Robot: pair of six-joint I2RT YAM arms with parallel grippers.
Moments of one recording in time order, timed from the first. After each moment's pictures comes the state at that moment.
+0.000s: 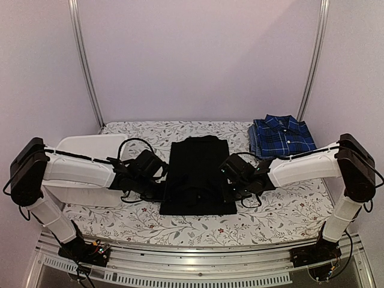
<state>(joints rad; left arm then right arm) -0.85 1.59 0.82 -0.23 0.09 -0.67 0.97 1.74 1.00 -0.34 0.21 0.66</state>
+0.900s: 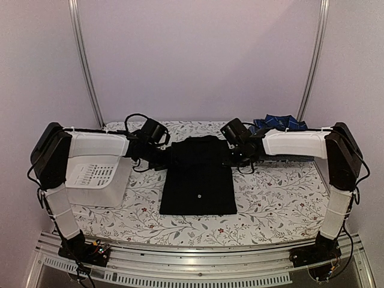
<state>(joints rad) -0.65 1.85 1.21 -0.28 0.13 -0.65 0.77 1.89 1.36 -0.45 0.25 0.65</state>
